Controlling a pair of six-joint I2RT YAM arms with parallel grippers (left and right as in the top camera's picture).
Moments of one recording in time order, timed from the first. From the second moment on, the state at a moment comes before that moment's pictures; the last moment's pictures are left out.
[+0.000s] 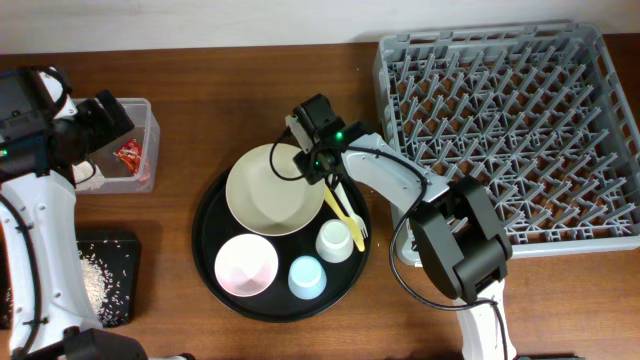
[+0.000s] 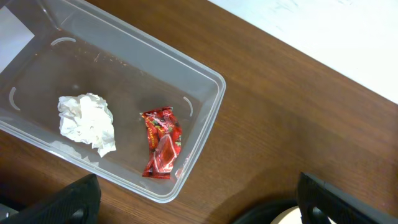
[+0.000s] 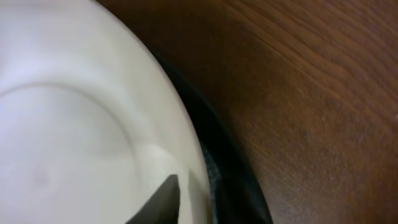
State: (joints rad) left arm 0.35 1.57 1.55 -0.81 0.10 -0.20; right arm 0.57 2.19 1.65 -0.59 -0.05 -0.05
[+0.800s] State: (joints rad) left arm 0.35 1.57 1.55 -0.81 0.10 -0.20; right arm 0.56 1.81 1.68 -0.64 -0.07 -0.05
